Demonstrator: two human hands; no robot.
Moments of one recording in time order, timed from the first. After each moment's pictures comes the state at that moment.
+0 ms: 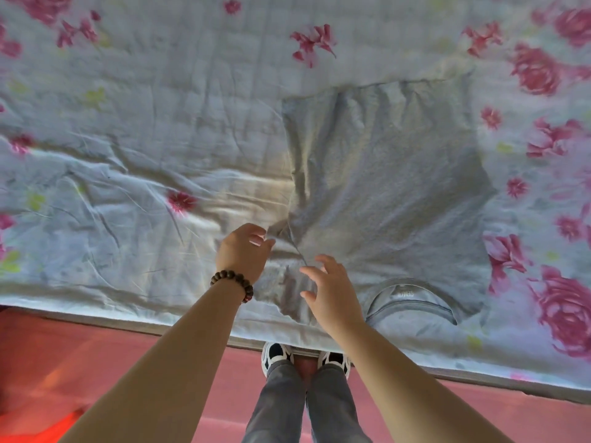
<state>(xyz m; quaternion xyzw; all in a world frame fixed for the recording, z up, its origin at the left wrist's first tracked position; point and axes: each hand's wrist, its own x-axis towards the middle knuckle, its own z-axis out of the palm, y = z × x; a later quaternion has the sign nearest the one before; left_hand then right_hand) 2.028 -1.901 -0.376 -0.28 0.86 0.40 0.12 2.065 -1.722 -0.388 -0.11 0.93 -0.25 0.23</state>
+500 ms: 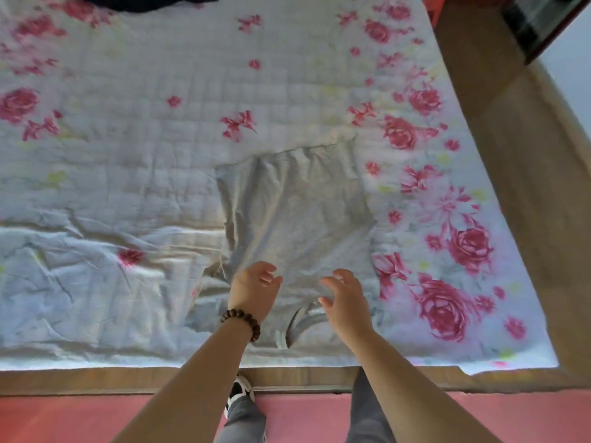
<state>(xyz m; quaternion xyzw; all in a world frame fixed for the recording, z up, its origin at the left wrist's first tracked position) 2.035 -1.749 -0.273 -0.18 0.87 0.44 0.14 2.054 -1.561 -0.290 0.03 0.96 -0.25 0.14</state>
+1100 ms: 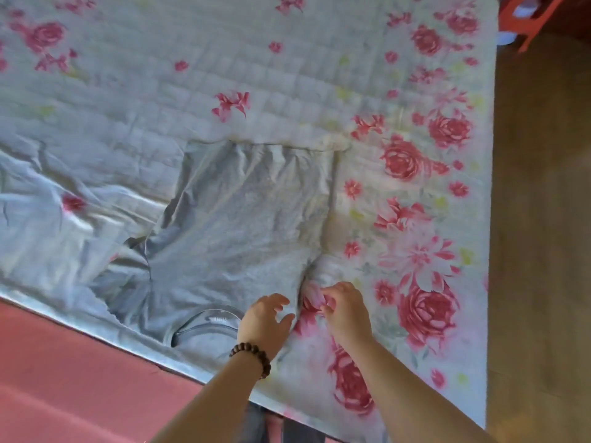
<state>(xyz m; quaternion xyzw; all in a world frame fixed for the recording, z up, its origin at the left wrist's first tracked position) 2.017 -1.492 -0.319 -0.27 0.87 0.39 0.15 1.945 -1.335 -0.342 -0.09 0.94 -0.24 0.20</state>
